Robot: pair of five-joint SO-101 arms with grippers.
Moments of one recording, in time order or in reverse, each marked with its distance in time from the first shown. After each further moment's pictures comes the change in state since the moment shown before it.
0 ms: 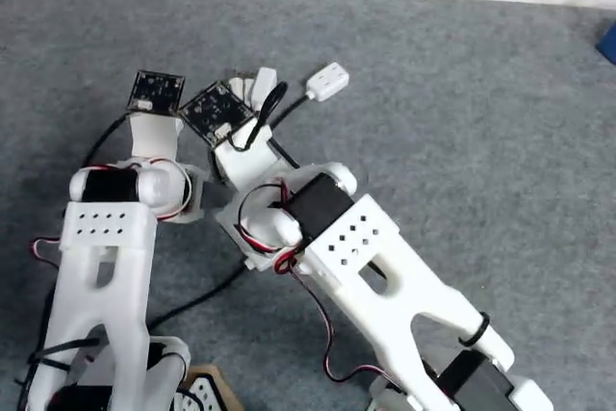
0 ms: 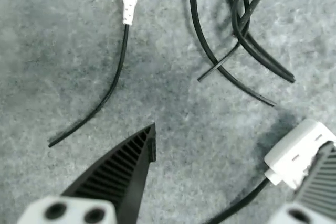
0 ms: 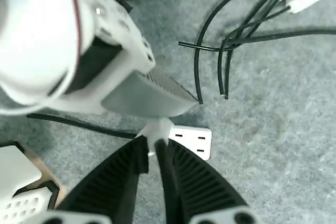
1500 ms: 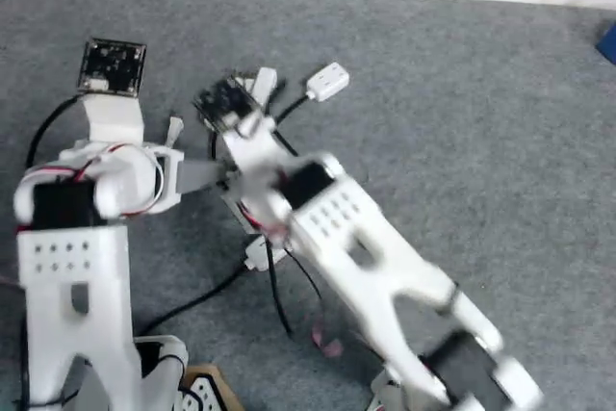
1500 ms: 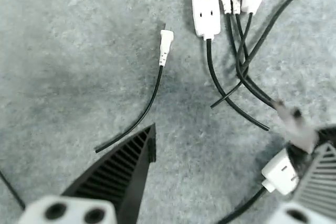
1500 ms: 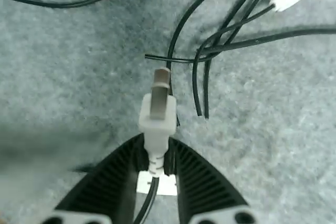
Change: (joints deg) left arm -3.8 -7.6 -16.6 12.5 -1.1; right arm 2.5 2.5 14.2 -17.6 1.3
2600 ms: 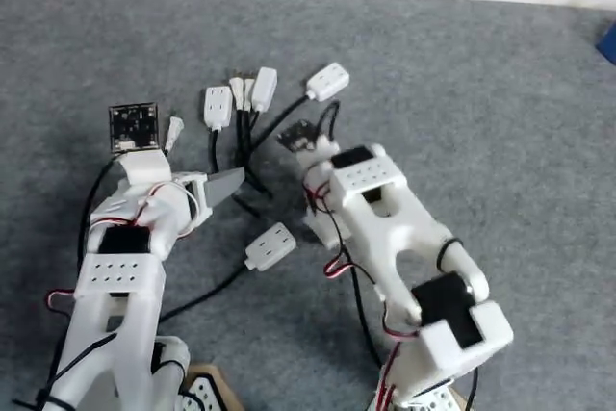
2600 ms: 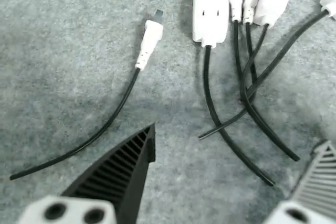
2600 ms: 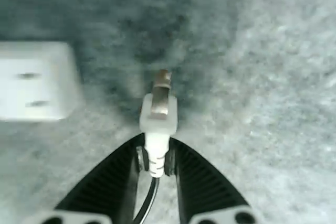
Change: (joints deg) left arm 1.5 -4.6 42.0 -46.8 14.1; right arm 17.1 20.1 -2.5 11.7 15.1
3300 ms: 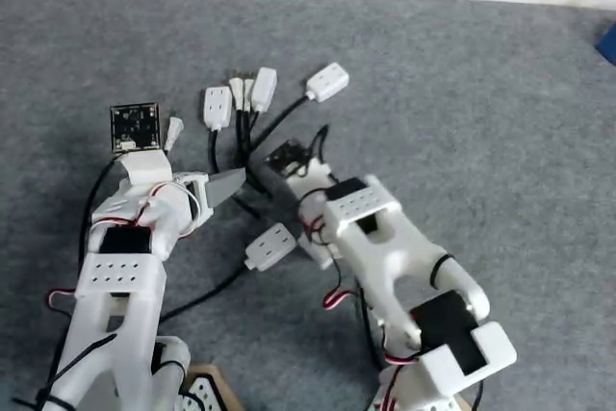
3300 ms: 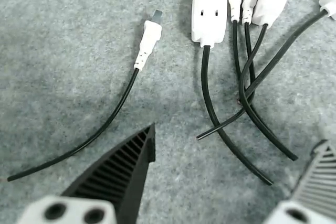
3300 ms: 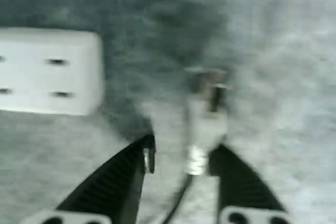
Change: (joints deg) left arm 0.9 0.0 0.0 0.0 0.0; right arm -1.1 4.7 14.5 -17.6 0.9
